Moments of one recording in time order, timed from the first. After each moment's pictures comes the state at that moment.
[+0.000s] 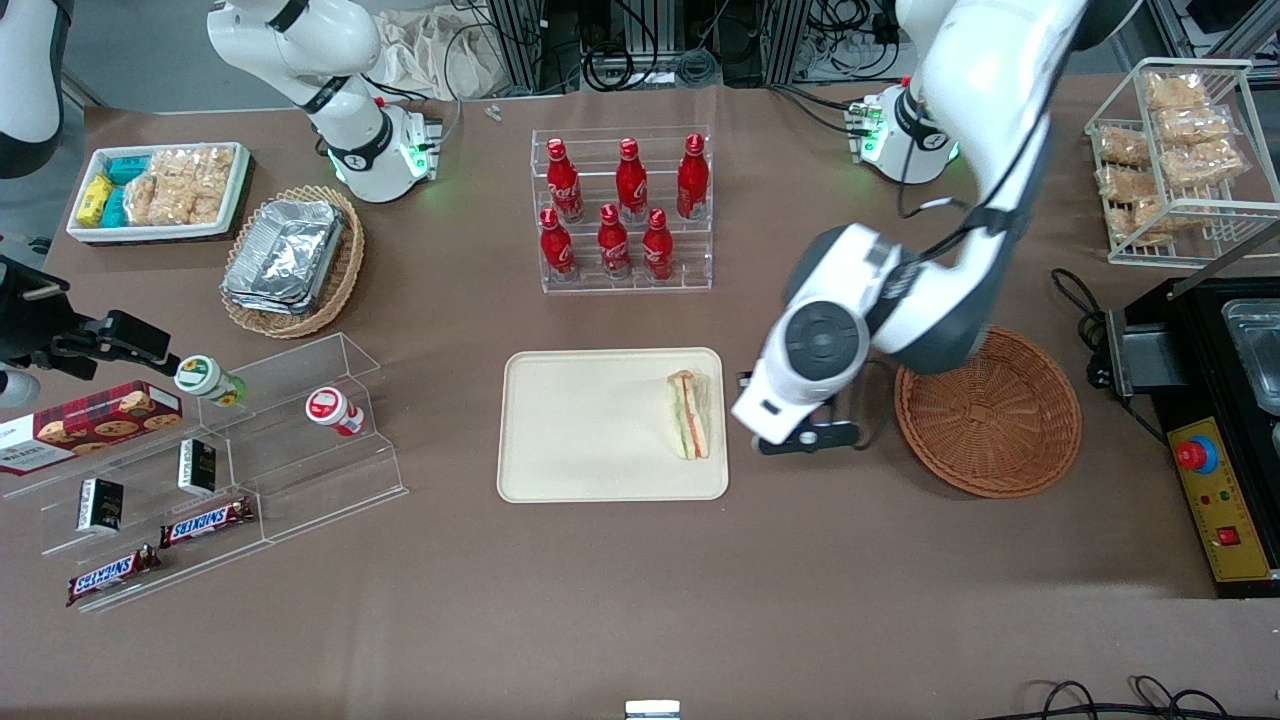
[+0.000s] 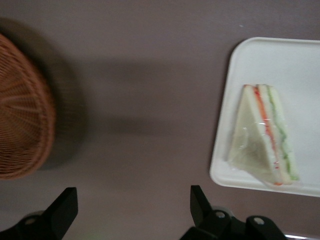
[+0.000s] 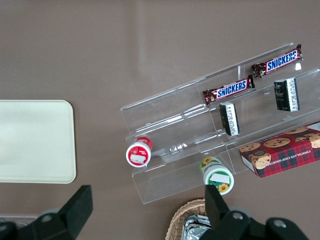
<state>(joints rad) -0.27 0.49 -0.25 -1.48 0.10 1.71 -0.59</state>
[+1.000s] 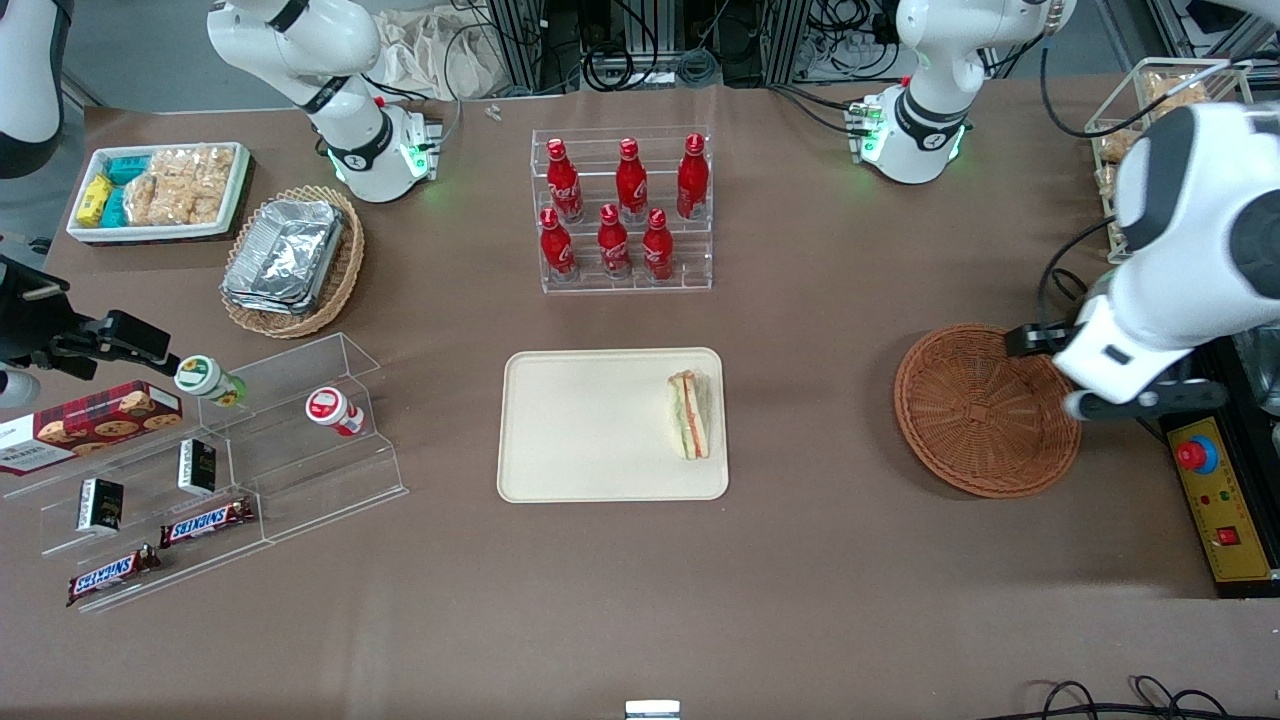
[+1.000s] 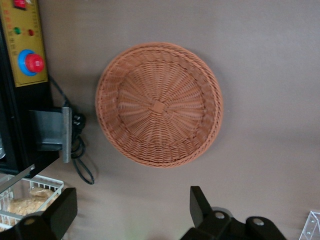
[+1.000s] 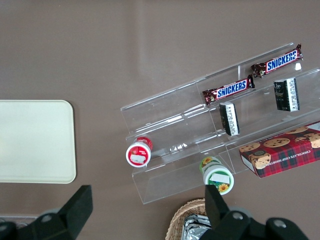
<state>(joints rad) 0.12 0.18 -0.24 -1.58 0.18 1.56 -0.22</state>
